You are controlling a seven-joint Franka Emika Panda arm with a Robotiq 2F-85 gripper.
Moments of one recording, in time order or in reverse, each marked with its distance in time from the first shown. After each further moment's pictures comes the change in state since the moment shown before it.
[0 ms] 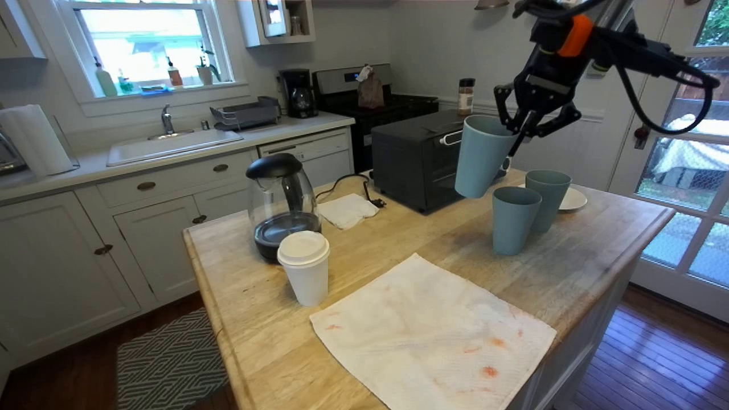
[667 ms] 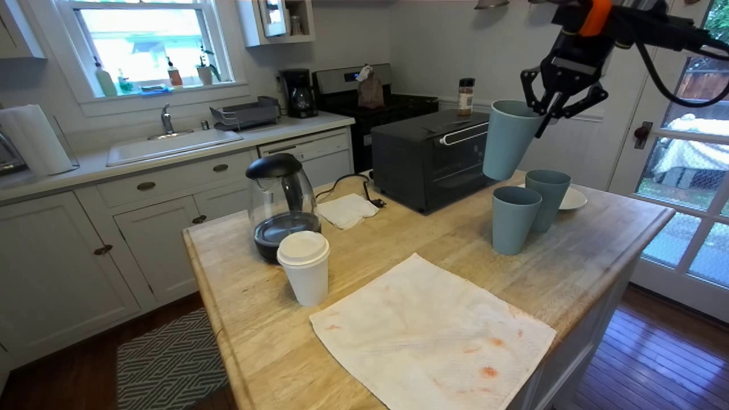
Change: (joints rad) arm -0.108 -0.014 -0.019 0.043 -0.071 -0.086 0.044
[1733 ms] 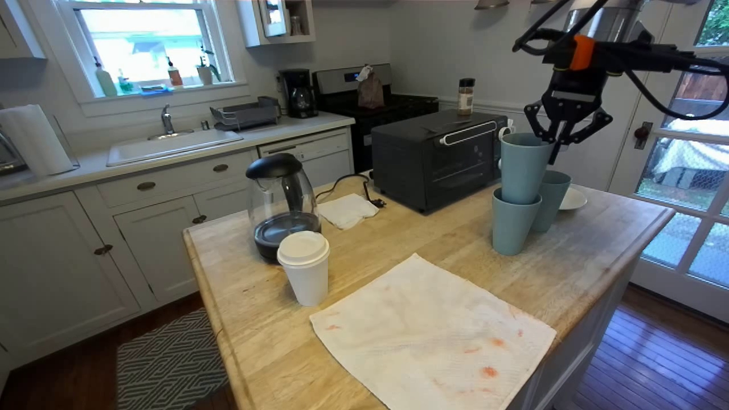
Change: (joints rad) arm -0.016 0.128 -0.032 0.068 -0.047 -0.124 0.031
